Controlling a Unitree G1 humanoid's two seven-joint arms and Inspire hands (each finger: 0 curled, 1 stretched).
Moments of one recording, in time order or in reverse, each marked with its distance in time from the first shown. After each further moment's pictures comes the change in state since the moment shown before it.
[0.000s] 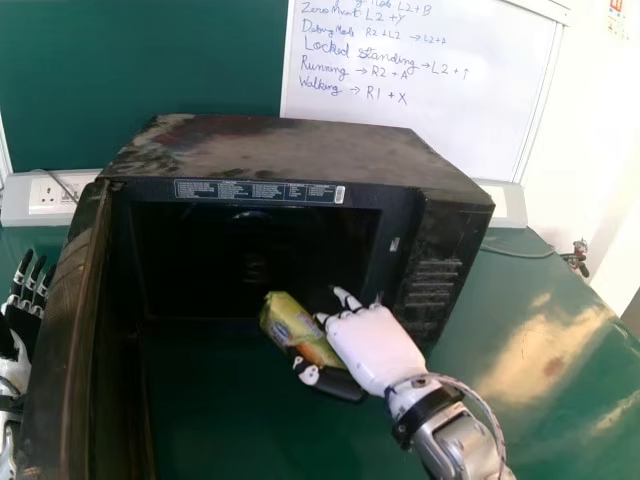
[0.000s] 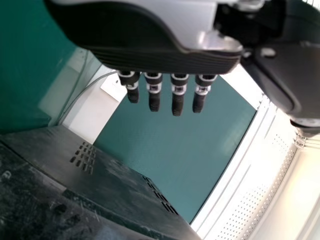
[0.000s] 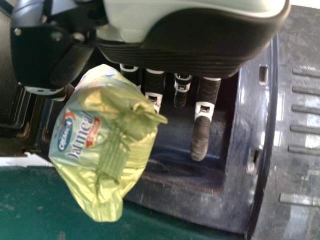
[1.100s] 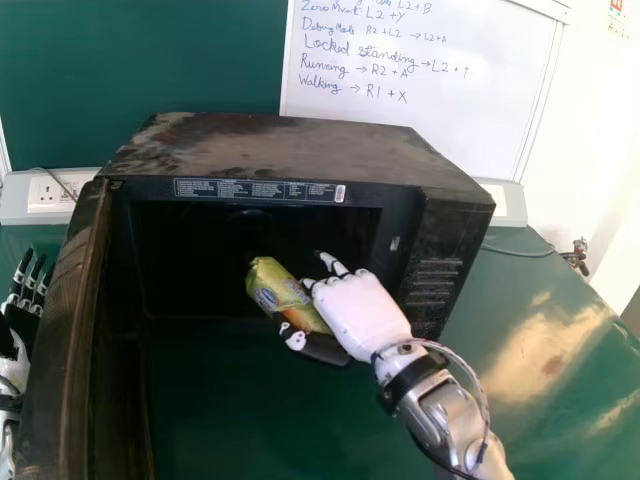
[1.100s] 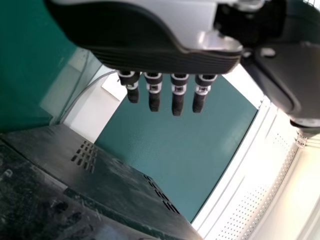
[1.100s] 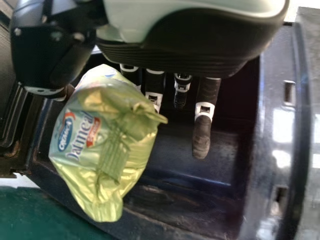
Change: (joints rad) left arm 0.005 -0.001 0.000 -0.021 0.000 0.011 0.005; right arm -0.185 0.038 0.051 0.172 -0.001 -0.040 -0.096
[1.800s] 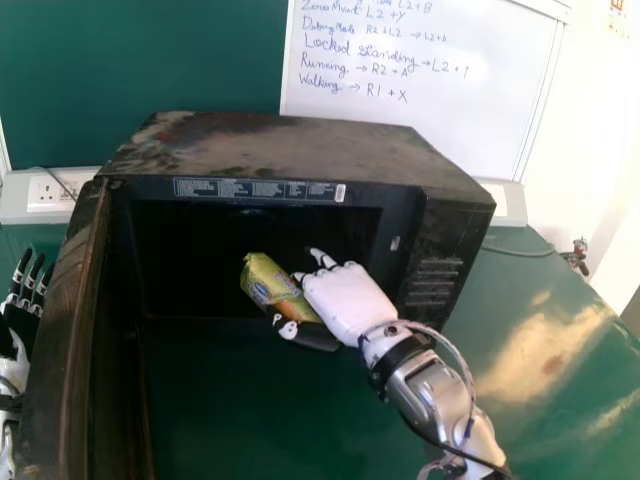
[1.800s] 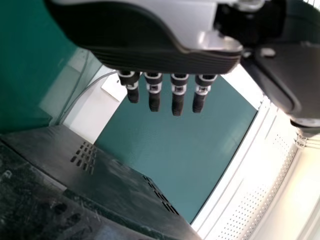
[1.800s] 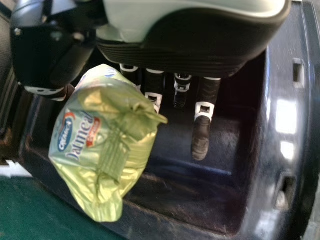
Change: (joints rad) left arm 0.002 -0.005 0.000 -0.008 0.000 0.001 0.003; right arm -0.118 0.014 0.044 0.166 0.010 -0.001 0.012
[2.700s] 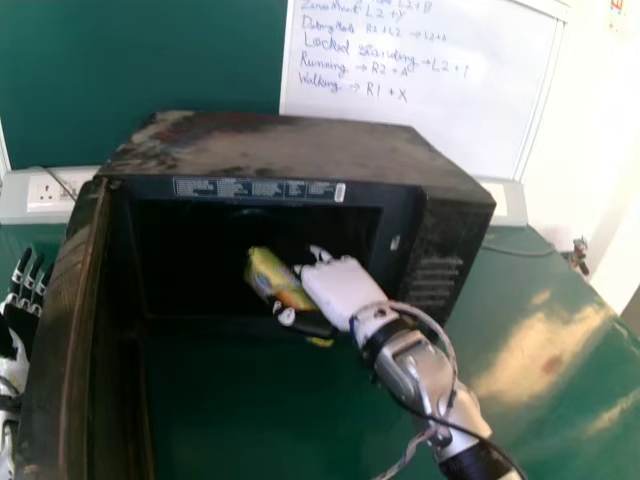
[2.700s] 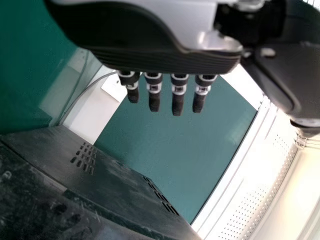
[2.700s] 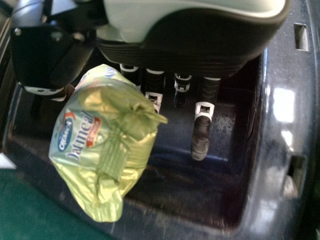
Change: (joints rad) left arm 0.000 -0.003 -0.001 -0.001 0.000 0.001 0.004; right arm -0.138 0.039 0.041 0.228 0.028 -0.002 -0.060
